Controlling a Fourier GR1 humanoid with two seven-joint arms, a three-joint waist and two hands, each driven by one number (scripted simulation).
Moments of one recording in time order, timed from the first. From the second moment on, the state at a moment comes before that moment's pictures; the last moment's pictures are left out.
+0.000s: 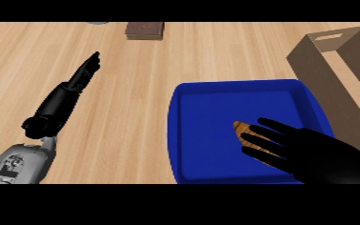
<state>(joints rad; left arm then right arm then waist) -0.22 0.42 -0.16 -1.53 0.05 -0.04 -0.09 -0.14 -0.83 0.43 -2.03 0.85 0.48 -0.35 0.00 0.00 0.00</state>
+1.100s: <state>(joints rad) -0.21 0.32 -0.06 -1.55 -0.05 -0.14 -0.06 -0.15 -0.59 0.43 -1.80 1.18 0.46 -0.48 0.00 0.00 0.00</state>
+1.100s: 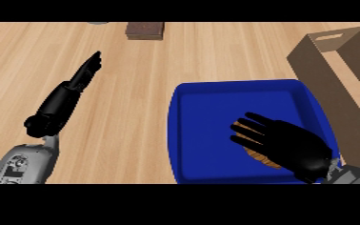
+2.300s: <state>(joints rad) -0.20 0.26 -0.01 -1.56 -0.12 -0.20 -0.06 -0.19 -0.41 0.40 -1.51 1.37 0.16 -0.68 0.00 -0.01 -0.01</state>
